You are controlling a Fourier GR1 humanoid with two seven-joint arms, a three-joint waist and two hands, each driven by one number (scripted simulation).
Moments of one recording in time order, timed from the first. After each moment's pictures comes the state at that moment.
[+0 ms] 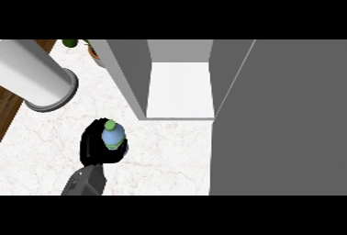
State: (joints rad) left arm -0.28 0.01 0.21 -0.75 0.31 -0.26 -0.79; right arm 1.14 -0.09 -0.09 -2.47 -0.17 0.59 -0.45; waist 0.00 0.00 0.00
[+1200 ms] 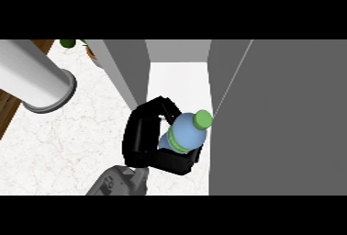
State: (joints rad) left arm -0.31 0.00 -0.51 -1.56 0.39 0.48 -0.27; right arm 1.04 -0.08 -0.09 -2.43 -0.17 0.57 -0.41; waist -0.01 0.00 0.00
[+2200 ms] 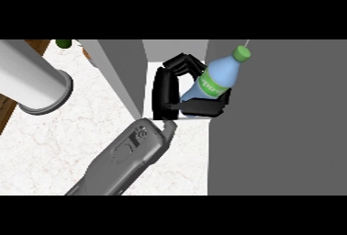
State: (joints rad) left arm -0.76 0.00 -0.52 -1.21 0.43 0.79 -0.22; right arm 0.98 -0.11 -0.20 -2.42 -0.22 0.59 -0.37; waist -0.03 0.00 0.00
